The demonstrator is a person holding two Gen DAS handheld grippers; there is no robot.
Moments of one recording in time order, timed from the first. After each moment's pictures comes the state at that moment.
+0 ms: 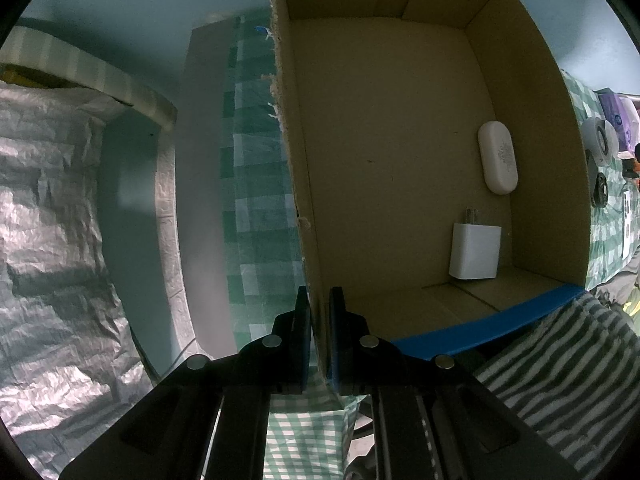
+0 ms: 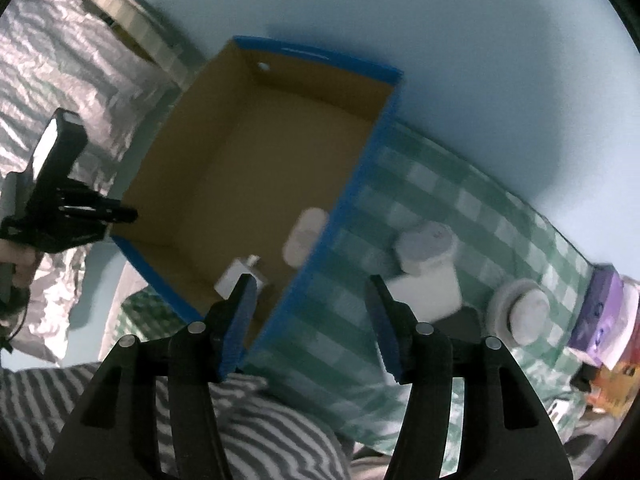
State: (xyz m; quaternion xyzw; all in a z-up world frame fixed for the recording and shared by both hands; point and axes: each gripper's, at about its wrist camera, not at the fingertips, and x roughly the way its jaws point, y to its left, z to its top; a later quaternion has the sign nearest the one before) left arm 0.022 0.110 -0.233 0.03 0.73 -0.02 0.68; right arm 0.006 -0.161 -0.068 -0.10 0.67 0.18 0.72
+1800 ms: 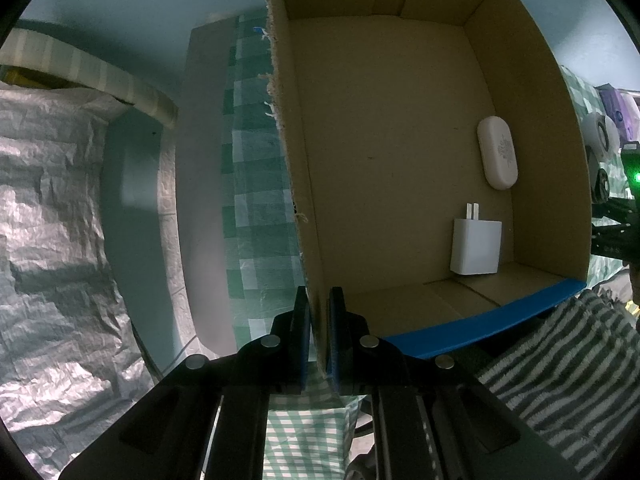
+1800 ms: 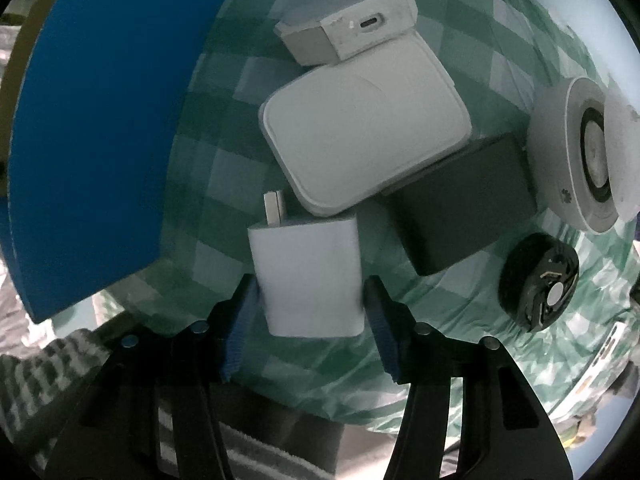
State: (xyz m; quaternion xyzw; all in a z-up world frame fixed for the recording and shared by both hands) left arm 0.020 0.106 -0.233 0.04 0.73 -0.02 0.68; right arm -0.025 -0.235 -0.219 -0.06 0.78 0.09 0.61
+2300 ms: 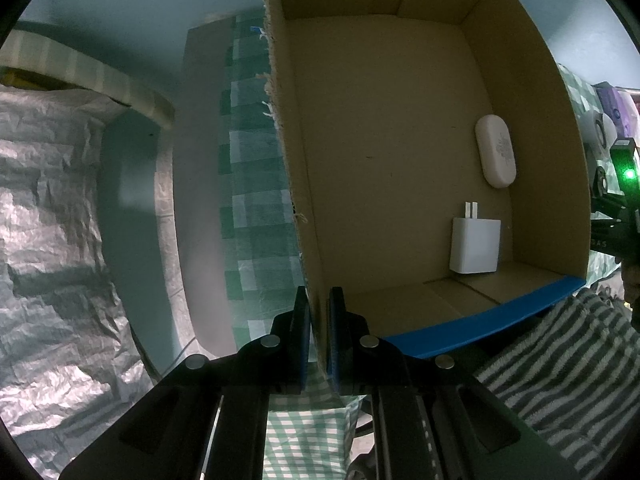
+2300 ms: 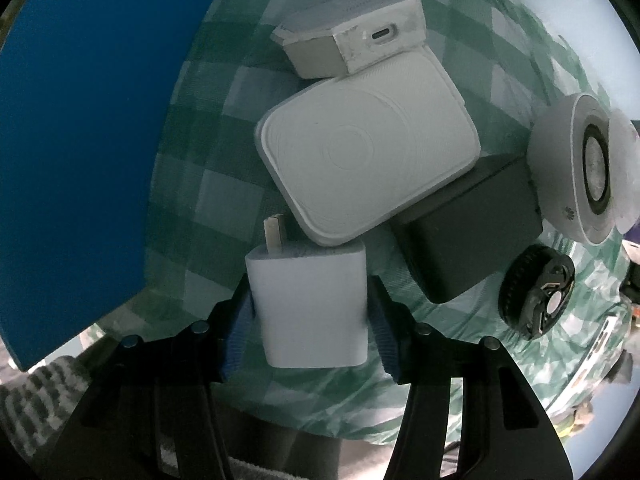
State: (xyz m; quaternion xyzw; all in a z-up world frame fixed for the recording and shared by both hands) left arm 0.021 0.106 -0.233 0.04 0.73 -0.02 0.68; right arm -0.023 -0.200 -0.238 -0.08 0.77 0.05 0.63
